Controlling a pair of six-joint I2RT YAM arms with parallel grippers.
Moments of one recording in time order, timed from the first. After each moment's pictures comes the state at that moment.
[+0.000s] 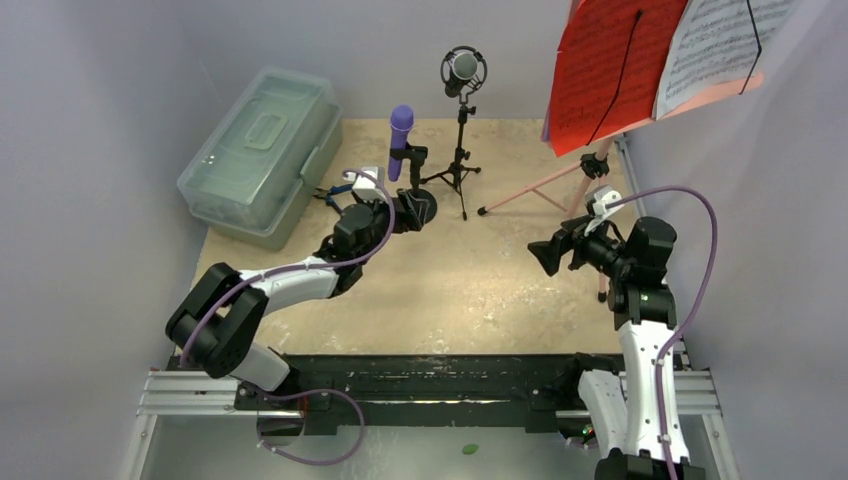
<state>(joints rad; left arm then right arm) -0.62 1.47 0.66 0.73 -0.19 -0.47 -0.19 0.69 0.71 -0.37 -0.77 -0.15</state>
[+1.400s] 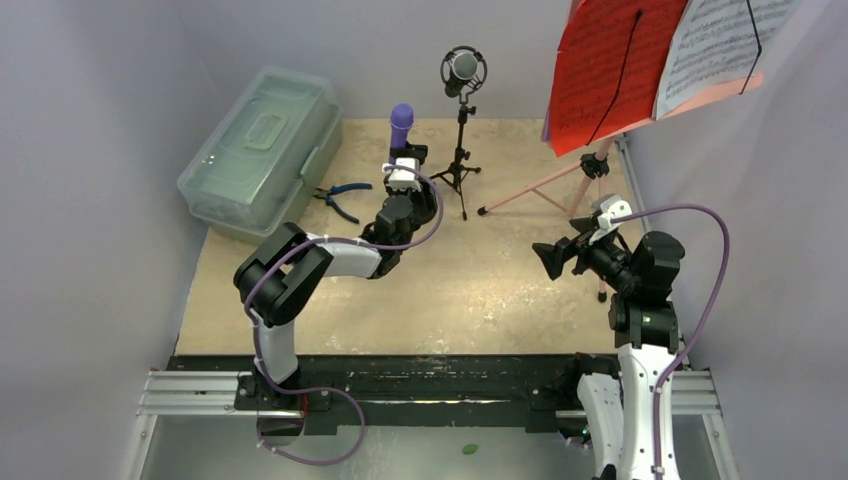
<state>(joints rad) -0.70 1.88 0.94 0.91 -0.49 -0.26 -0.19 0.58 0.71 -0.37 -0.73 -0.16</state>
